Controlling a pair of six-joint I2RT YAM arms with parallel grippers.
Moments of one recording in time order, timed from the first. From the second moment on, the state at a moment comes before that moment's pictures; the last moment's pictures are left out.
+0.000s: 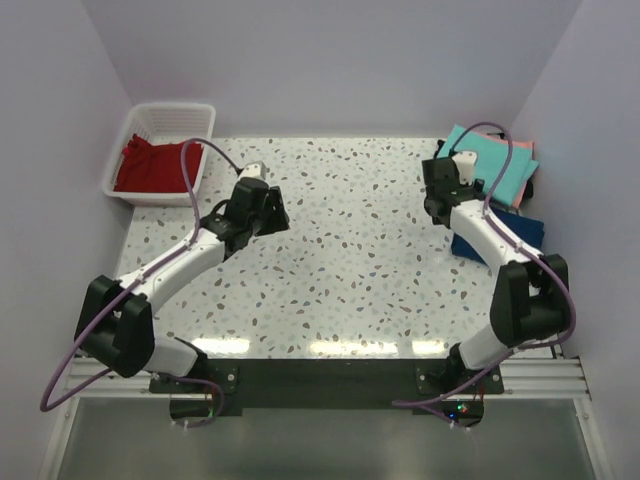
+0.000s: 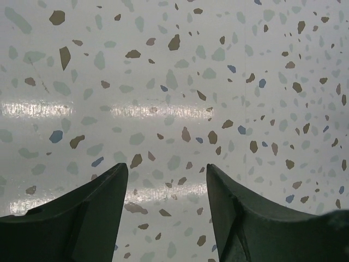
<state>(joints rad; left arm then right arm) -0.49 1.41 0.98 -0.26 -0.18 -0.57 0.18 1.58 1.16 -0.47 0.77 0.31</state>
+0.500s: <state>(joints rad) -0.55 1.36 0.95 -0.25 -0.24 -0.54 0.54 1.47 1.09 -0.48 0.61 0.41</state>
